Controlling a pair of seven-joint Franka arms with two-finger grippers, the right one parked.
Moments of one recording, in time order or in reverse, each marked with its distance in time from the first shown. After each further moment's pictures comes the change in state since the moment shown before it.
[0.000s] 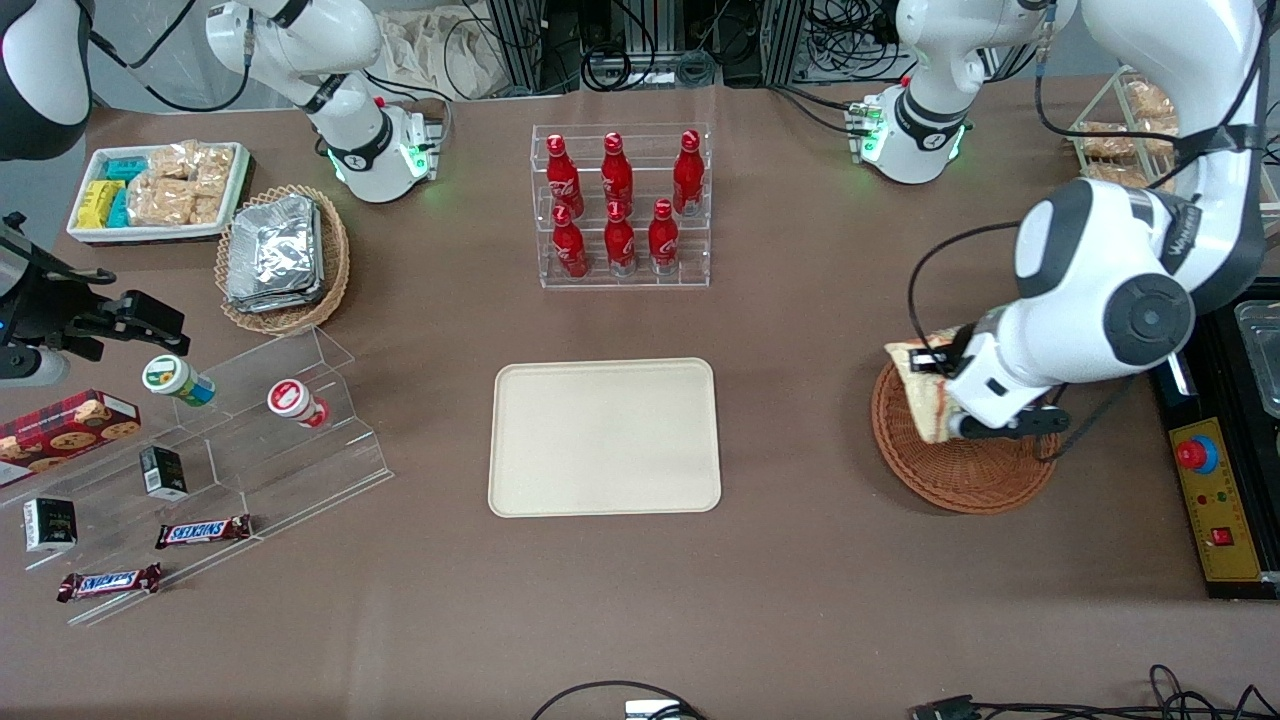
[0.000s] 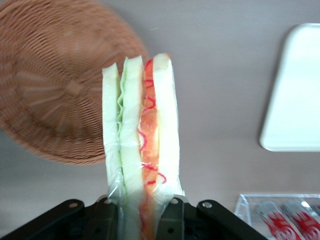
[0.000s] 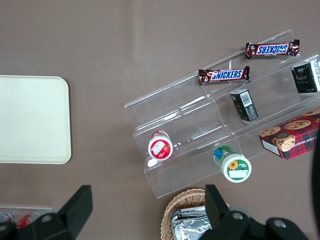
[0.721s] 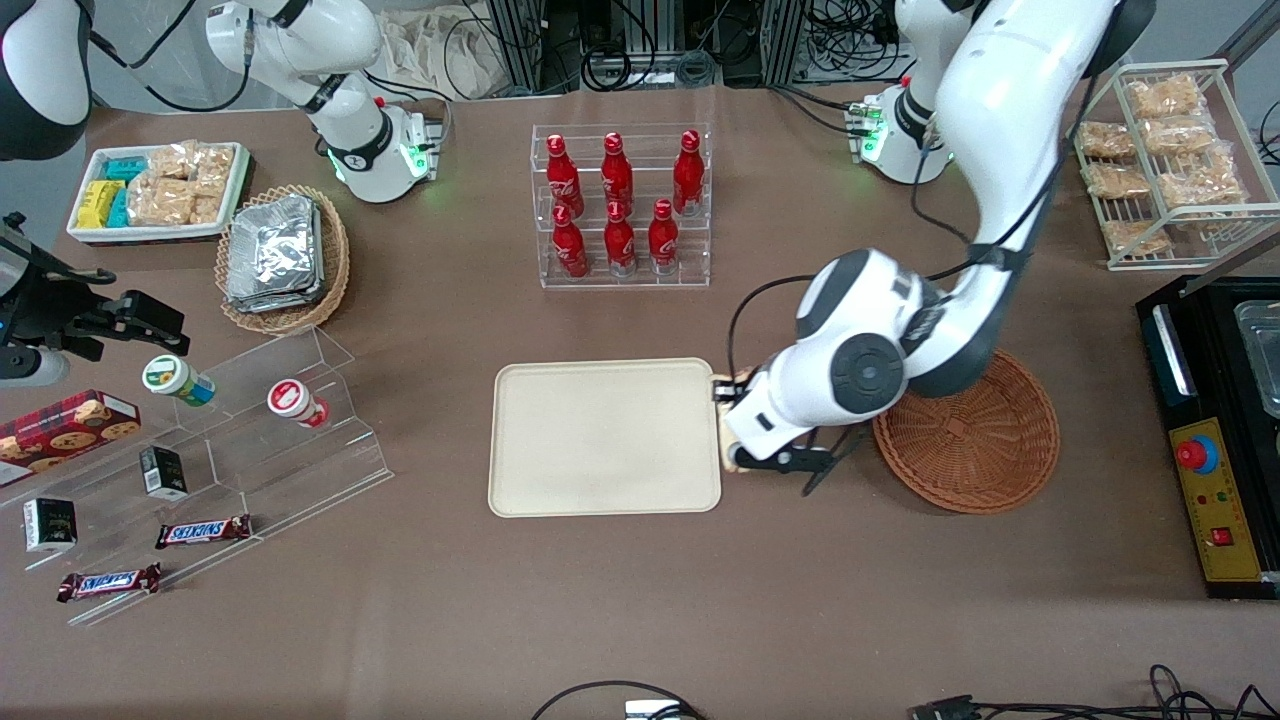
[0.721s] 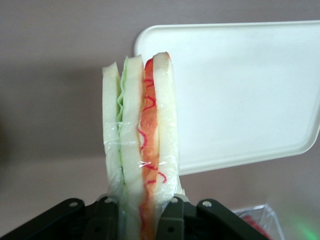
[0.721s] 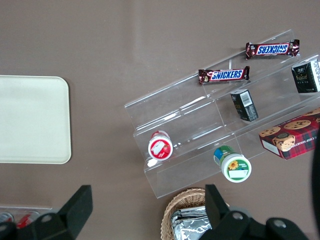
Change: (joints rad) arm -0.294 0.379 -0.033 0.277 -0.045 0.209 -0.191
